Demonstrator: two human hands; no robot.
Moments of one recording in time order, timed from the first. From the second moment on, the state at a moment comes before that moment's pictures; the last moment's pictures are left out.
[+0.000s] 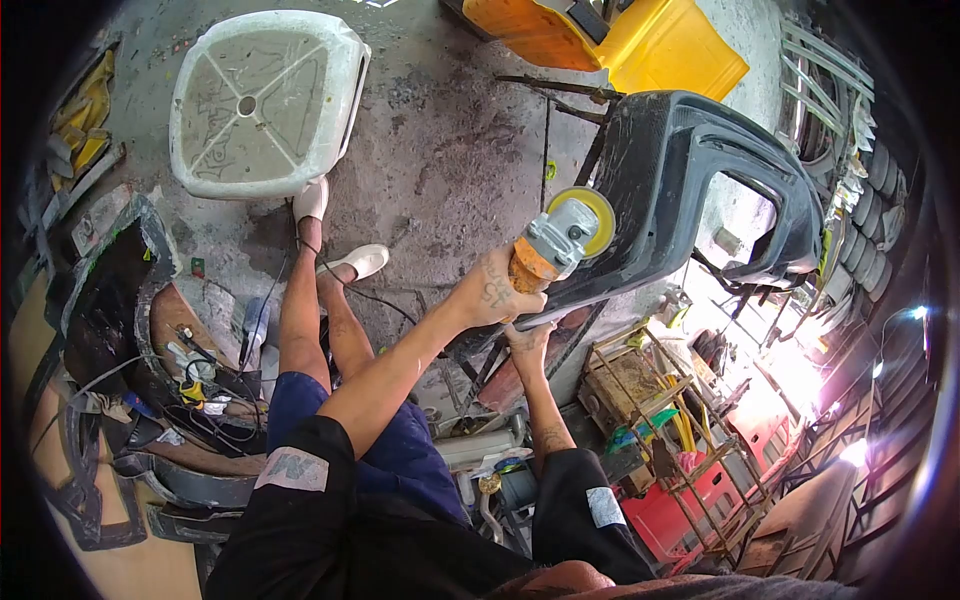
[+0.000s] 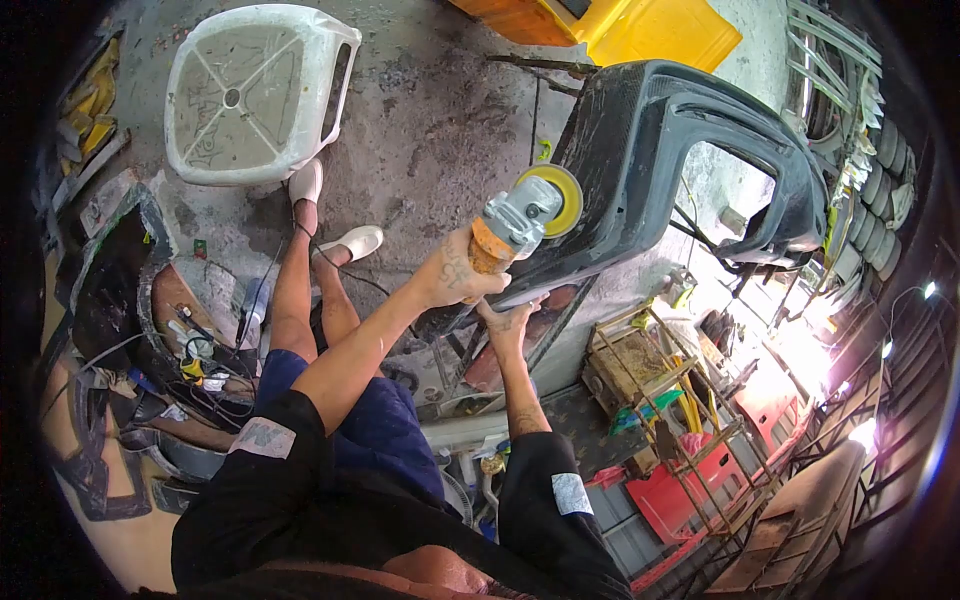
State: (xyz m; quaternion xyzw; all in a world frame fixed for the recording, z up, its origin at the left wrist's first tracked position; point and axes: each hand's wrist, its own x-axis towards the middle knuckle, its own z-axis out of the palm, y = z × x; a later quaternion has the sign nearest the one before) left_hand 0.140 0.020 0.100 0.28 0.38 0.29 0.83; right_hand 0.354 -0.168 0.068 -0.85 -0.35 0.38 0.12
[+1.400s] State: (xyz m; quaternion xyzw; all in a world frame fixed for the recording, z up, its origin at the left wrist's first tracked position) left_hand 0.143 0.016 0.095 0.30 0.37 0.29 0.83; right_hand 0.353 -0.166 0.068 -0.84 -0.33 0.42 0.12
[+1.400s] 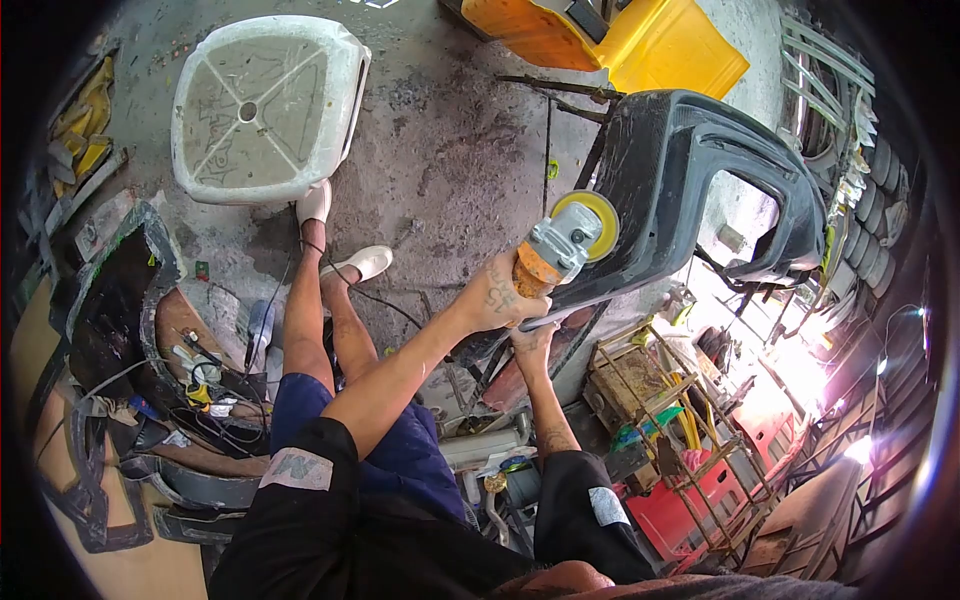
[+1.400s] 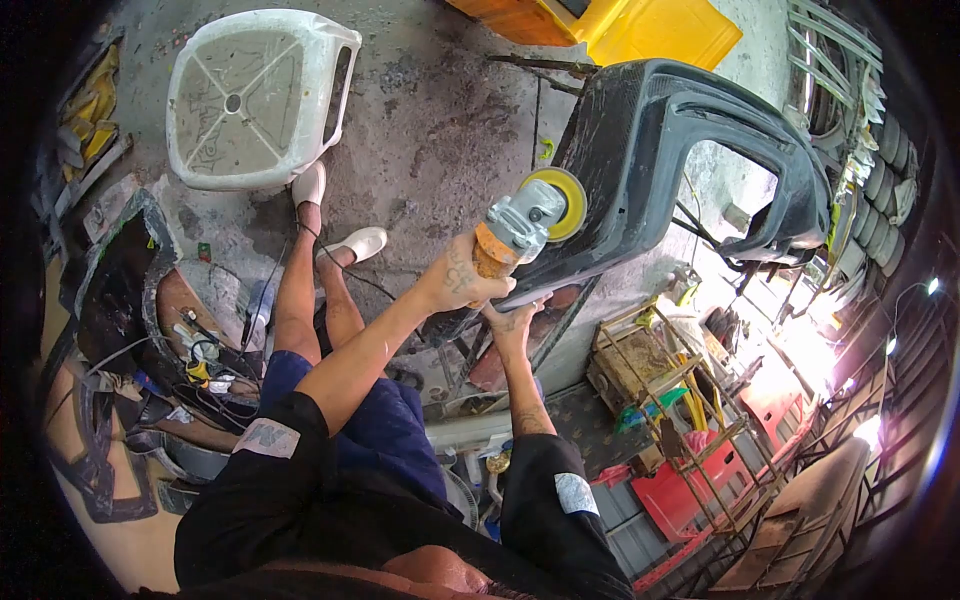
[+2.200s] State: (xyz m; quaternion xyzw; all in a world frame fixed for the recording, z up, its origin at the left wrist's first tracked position) left_hand 0.141 0.023 0.097 0.31 0.37 0.28 0.83; right_hand 0.349 -0.166 0.069 -0.85 -0.32 0.39 0.15
